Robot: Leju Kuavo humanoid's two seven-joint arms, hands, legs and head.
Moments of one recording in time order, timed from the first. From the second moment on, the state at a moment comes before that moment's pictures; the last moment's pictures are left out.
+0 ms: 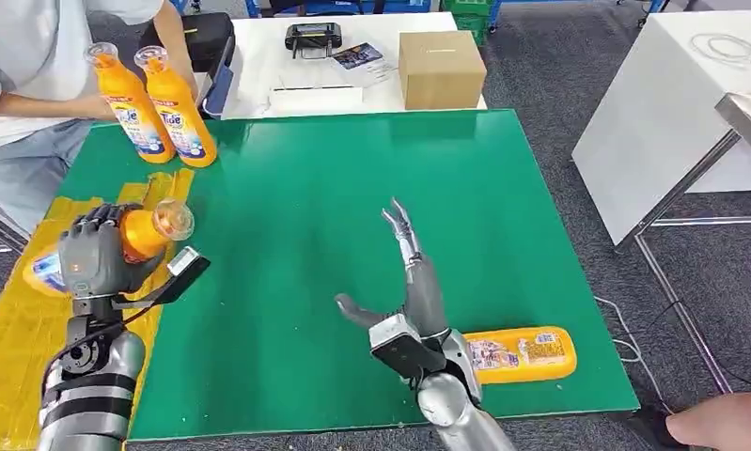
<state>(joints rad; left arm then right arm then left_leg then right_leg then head) -0.29 -0.04 0.23 -1.24 -1.55 0.70 -0.18 -0.14 0.16 0.48 -1.40 0.46 -0.37 -0.43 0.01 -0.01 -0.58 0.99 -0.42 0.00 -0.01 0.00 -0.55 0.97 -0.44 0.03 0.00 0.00</state>
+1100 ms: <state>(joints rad) -0.40 0.22 -0.10 -0.63 -1.45 0.71 -0.24 -0.17 0.09 0.51 -1.47 0.40 -0.39 -0.46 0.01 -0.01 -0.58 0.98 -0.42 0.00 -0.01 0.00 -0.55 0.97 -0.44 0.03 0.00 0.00</state>
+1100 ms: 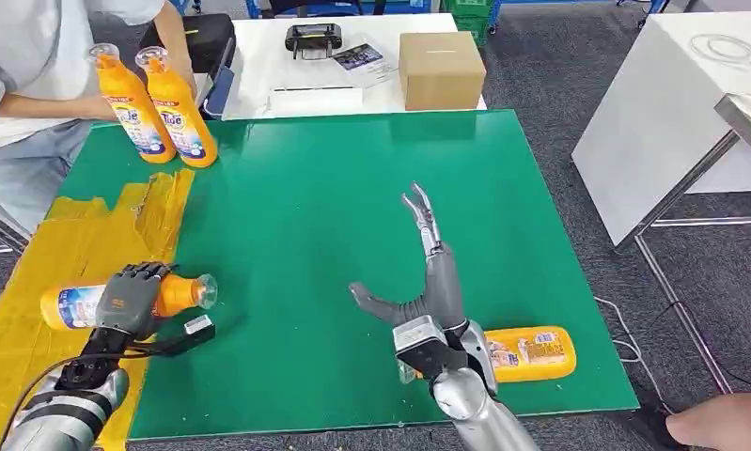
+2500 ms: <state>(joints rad) -0.11 0.14 -0.10 -1.19 -0.19 0.42 -0.70 -0.16 0.05 0.51 -1.45 0.69 -0.39 -0.36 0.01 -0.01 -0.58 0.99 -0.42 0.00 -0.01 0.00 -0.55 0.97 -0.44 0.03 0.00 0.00</state>
